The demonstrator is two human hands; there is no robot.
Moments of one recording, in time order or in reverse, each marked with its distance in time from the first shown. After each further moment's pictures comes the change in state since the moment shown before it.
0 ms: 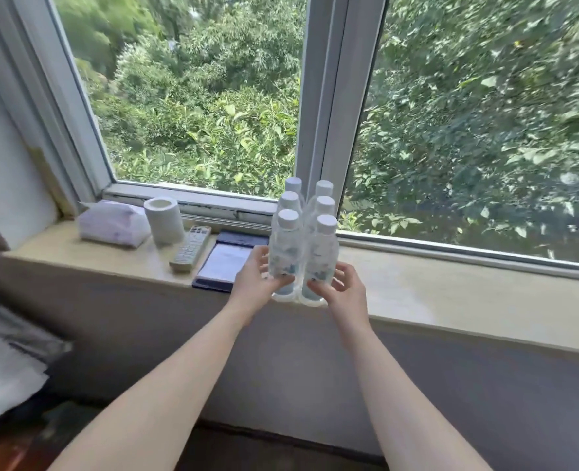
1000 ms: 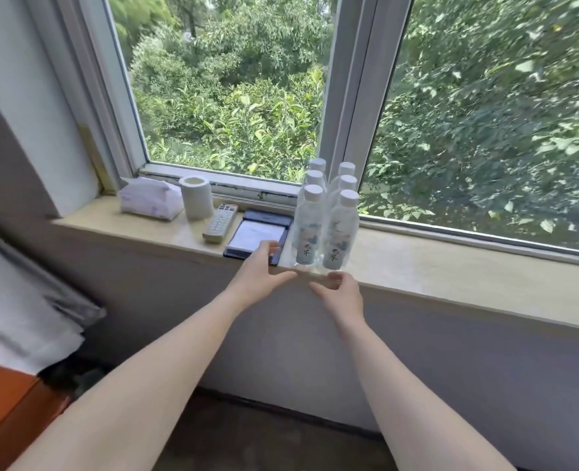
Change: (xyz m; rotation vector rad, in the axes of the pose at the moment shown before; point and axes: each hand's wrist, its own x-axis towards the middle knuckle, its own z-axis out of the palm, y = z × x) left_hand -0.052 -0.015 -0.047 0.312 -0.083 0.052; right_hand -0.062 0.009 0.031 -0.358 0.007 0.138
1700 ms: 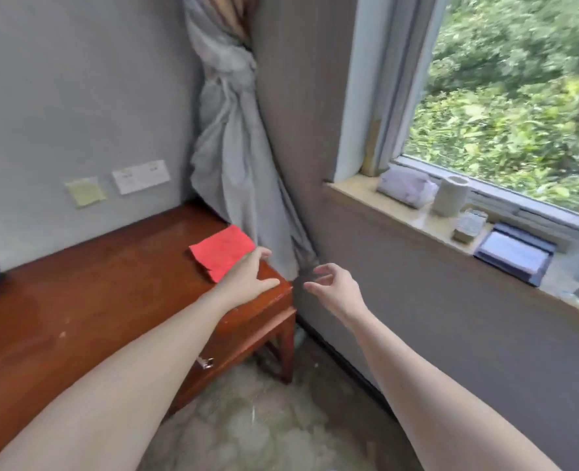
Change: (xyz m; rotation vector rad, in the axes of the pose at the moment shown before) left_hand -0.325 -0.173 -0.290 0.335 0.367 -0.472; right_hand -0.253 -0.092 0.298 -0.285 -0.743 -0.438
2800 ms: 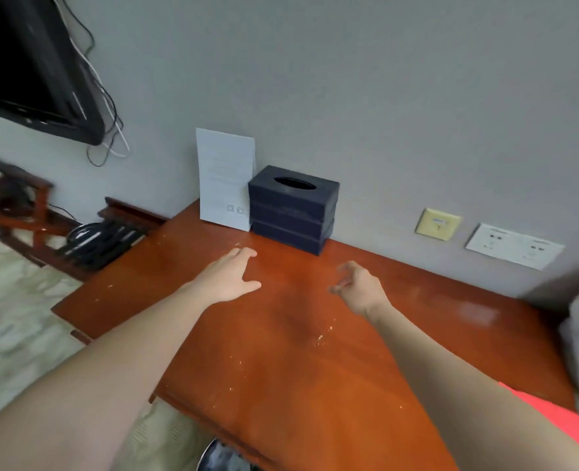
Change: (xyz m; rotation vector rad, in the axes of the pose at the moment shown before) left_hand -0.209 -0.312 -0.260 0.158 0.447 -1.046; right_hand 0.076 -0.313 0.434 -0.363 -0.962 -0.694
